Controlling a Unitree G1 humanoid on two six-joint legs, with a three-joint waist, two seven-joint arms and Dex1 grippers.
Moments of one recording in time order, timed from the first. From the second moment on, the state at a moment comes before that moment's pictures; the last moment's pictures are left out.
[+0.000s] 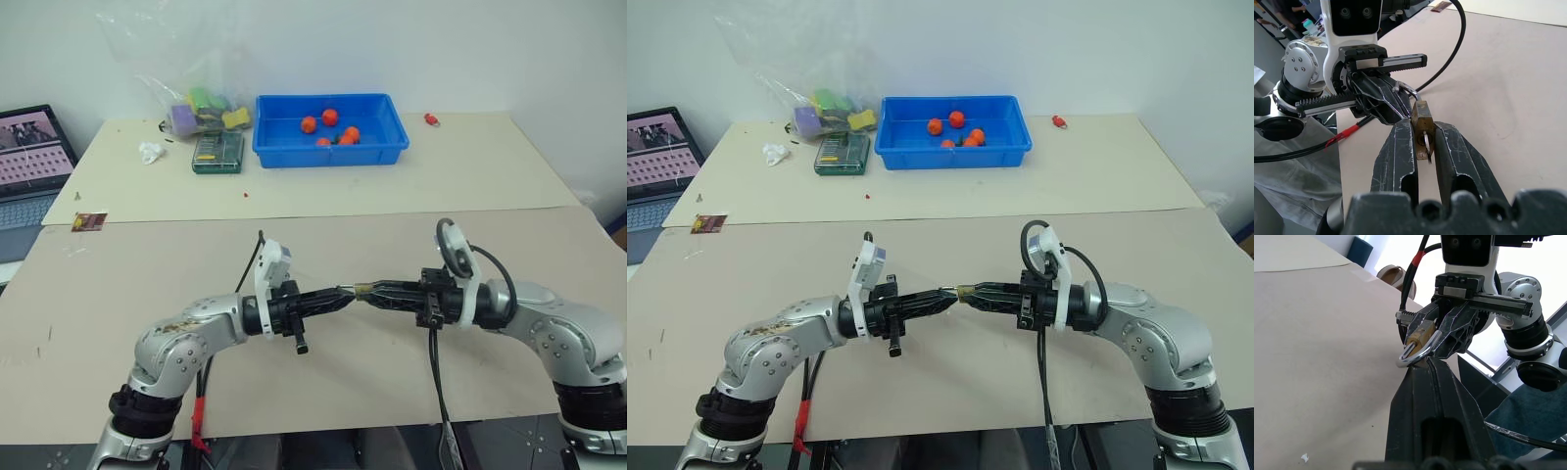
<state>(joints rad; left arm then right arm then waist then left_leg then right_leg) -0.28 0.40 -0.11 -0.42 -0.87 0.83 -0.72 -0.31 -0.69 -0.06 -0.38 0.89 0.90 0.94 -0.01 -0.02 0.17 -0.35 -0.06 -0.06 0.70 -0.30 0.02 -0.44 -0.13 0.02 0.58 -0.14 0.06</state>
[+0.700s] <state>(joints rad) -0.28 0.54 -0.09 -0.42 -0.80 0.77 -0.79 -0.28 -0.72 -0.03 -0.30 0.83 0.88 1.00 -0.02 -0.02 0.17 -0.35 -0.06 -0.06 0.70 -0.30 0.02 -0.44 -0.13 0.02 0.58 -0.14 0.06</state>
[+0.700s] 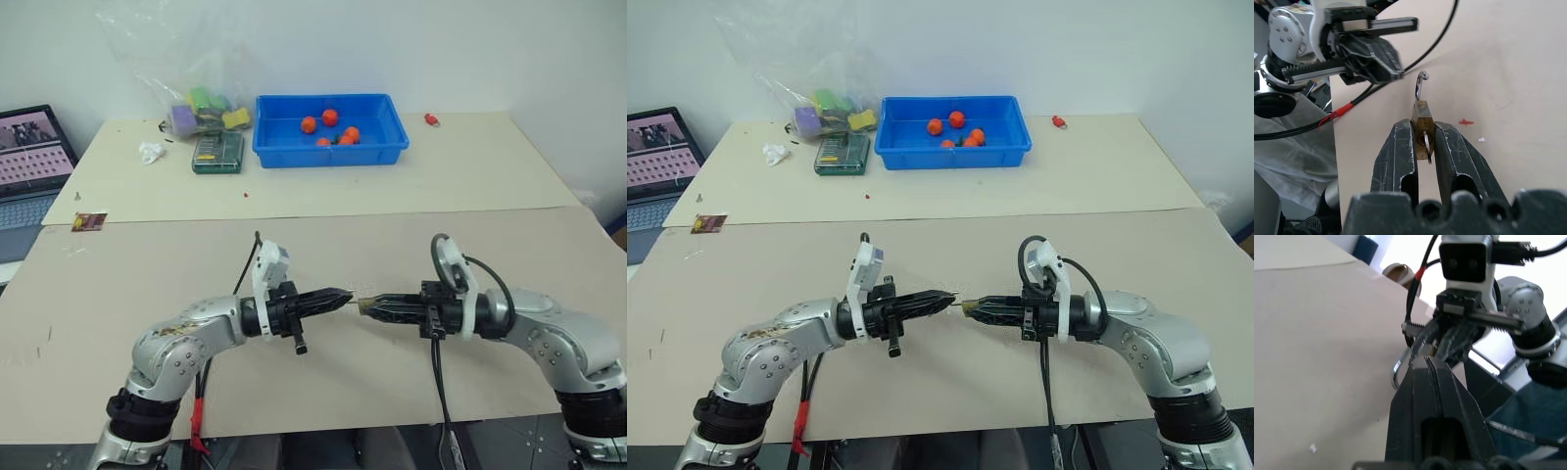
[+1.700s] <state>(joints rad) -0.07 0.74 -0.02 -0.55 -0.58 0.56 -0.90 -0.56 -0.89 0.32 0.20 0.57 0.87 1.28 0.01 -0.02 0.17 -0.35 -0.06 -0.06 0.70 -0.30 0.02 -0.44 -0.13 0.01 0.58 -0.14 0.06</state>
